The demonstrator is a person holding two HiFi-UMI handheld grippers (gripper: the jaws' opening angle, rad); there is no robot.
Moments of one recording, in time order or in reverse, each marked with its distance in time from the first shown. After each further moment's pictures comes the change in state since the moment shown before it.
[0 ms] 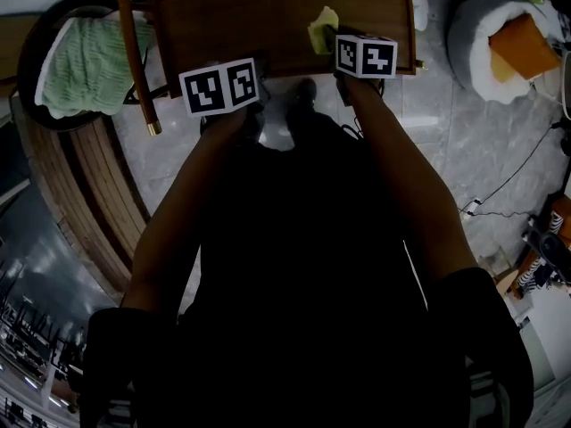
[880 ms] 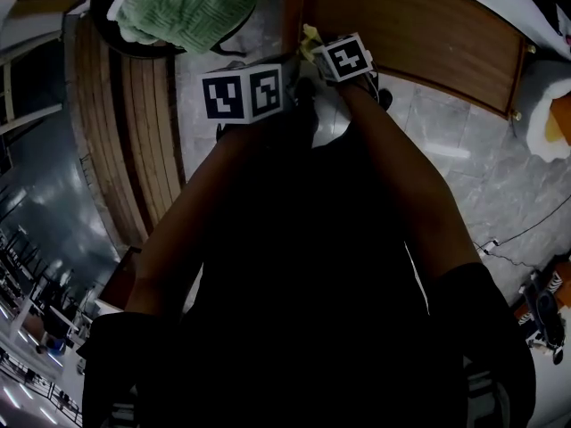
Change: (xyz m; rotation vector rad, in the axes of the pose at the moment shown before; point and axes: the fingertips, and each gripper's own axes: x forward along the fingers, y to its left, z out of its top) left arm -0.178 0.168 -0.020 -0.087 -0.048 0.086; right arm 0.151 0.323 -0.079 -0.438 0.245 0.282
